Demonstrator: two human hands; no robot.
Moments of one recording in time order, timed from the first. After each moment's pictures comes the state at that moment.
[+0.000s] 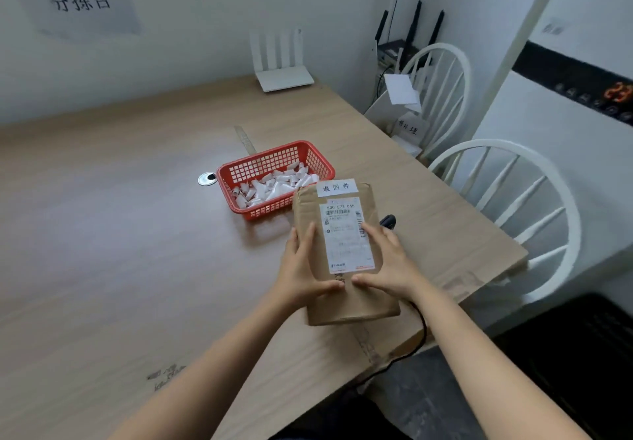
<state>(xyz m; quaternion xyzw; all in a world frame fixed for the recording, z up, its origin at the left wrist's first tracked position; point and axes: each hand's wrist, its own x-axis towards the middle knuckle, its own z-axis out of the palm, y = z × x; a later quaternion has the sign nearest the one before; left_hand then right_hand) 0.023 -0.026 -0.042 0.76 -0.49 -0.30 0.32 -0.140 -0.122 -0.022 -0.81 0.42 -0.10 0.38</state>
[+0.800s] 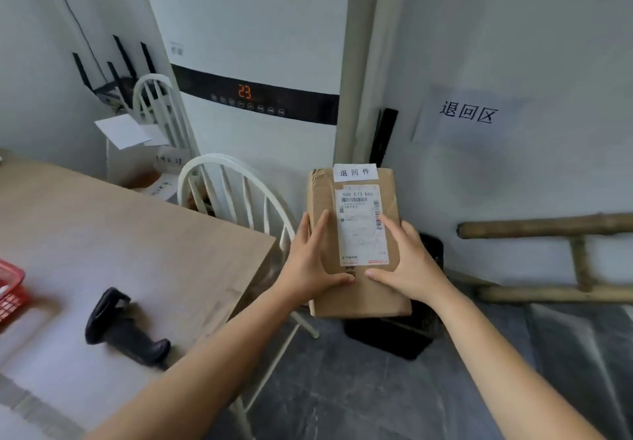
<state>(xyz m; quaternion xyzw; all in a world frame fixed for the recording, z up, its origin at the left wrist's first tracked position) -0.379 -0.179 0.000 0.49 -0.76 -0.36 0.24 -0.564 -0.131 0.018 -0.61 0.69 -0.26 0.28</state>
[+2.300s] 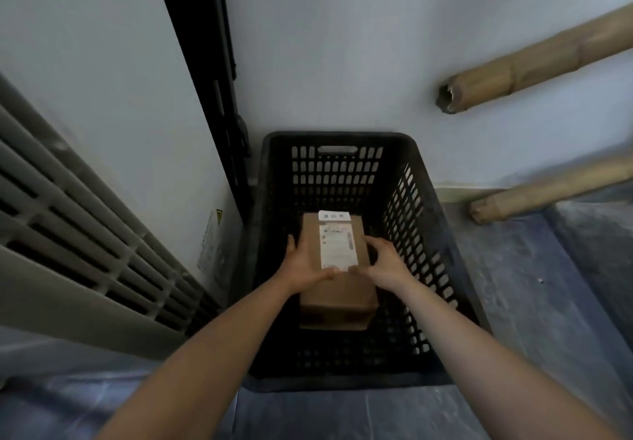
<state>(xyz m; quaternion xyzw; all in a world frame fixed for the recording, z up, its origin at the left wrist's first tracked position) -0.725 -0.484 -0.669 0.42 -0.78 -0.47 -0.01 -0.864 -0.382 -0.648 -0.34 0.84 -0.23 0.36</state>
